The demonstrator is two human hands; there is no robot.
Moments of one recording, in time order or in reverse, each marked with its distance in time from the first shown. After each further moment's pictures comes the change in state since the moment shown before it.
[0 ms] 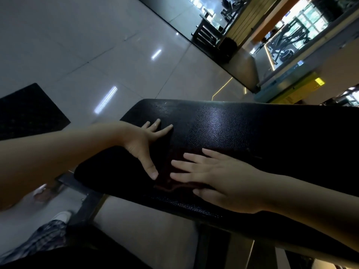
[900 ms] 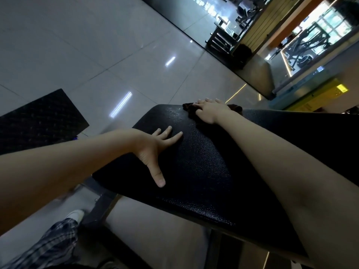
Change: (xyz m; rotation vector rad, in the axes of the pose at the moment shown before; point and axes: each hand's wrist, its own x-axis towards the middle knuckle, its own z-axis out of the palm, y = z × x) left_hand -0.003 -0.007 0.010 -0.021 0.003 0.014; right_hand 0.159 0.137 -0.046 -0.026 0.167 0.561
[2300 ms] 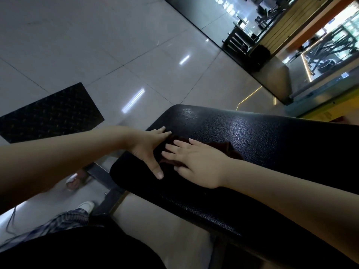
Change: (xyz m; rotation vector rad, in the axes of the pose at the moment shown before) left_hand -0.004 -0.056 0.015 -0.152 0.134 -0.079; right_hand -0.108 -0.102 0.027 -0.017 -0.037 -0.625
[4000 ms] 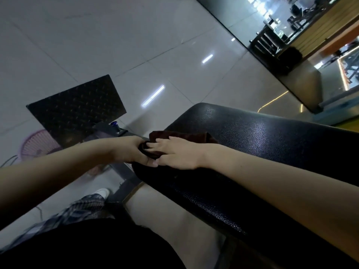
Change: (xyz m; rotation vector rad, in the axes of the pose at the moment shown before) left_hand -0.046 -0.066 0.053 -0.788 0.150 -0.156; right_hand 0.095 -0.035 -0.003 0.214 -0.167 -0.190
